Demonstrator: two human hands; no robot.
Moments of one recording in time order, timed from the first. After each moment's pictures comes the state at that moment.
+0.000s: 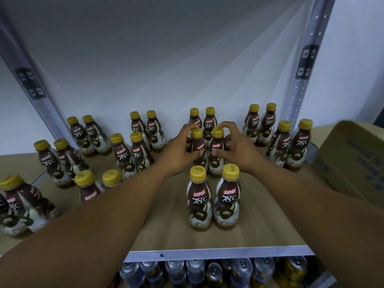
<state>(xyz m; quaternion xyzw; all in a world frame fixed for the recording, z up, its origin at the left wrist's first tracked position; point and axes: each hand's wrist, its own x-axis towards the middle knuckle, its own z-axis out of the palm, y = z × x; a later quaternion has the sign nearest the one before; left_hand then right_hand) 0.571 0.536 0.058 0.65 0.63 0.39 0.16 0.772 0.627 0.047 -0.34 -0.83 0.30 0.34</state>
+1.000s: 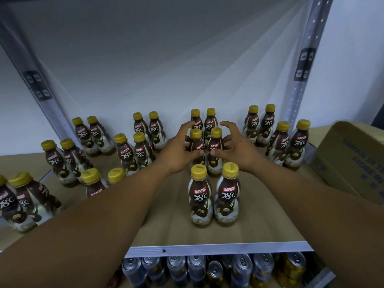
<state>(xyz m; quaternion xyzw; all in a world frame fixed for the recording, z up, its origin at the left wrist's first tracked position) 0.571 0.526 0.066 0.63 0.63 0.40 0.19 0.774 0.618 0.054 -0.36 -0.82 0.31 0.32</state>
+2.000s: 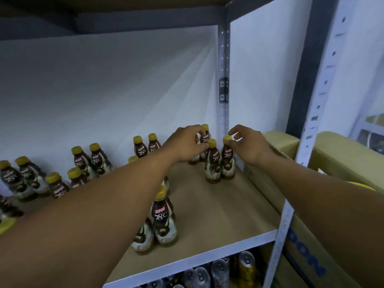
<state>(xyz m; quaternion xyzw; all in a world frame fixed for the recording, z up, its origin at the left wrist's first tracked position) 0.739 0.592 0.155 0.76 0.60 0.25 0.09 0.956 0.632 0.117 -0.54 -0.74 0.17 0.37</state>
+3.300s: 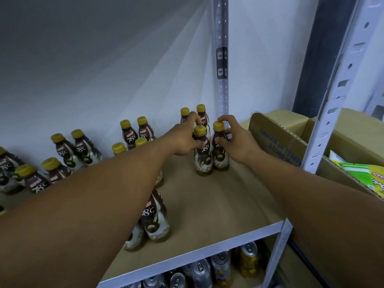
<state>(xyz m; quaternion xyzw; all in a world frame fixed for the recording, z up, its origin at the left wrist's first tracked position) 0.739 0.641 0.107 0.75 0.62 0.16 0.15 0.934 0.652 0.061 -0.49 -0.74 0.27 0.39</state>
